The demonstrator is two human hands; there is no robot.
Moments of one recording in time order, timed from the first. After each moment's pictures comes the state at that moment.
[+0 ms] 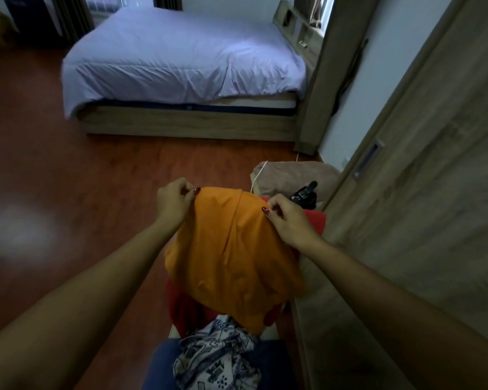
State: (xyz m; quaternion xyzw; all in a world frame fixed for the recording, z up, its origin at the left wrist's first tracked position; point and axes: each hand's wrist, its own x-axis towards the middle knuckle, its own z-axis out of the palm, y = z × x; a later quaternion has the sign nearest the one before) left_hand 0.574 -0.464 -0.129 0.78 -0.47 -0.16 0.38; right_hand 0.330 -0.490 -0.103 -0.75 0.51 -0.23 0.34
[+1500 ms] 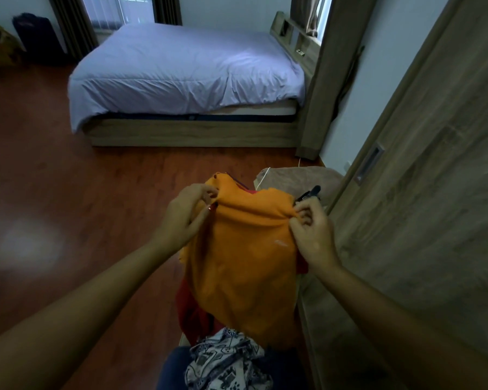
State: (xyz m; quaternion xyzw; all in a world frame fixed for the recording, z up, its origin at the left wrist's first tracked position) left_hand 0.584 -0.424 -0.109 0.54 -0.74 -0.08 0.40; right_hand 0.315 -0.462 -0.105 -0.68 0.50 -0.43 0.31
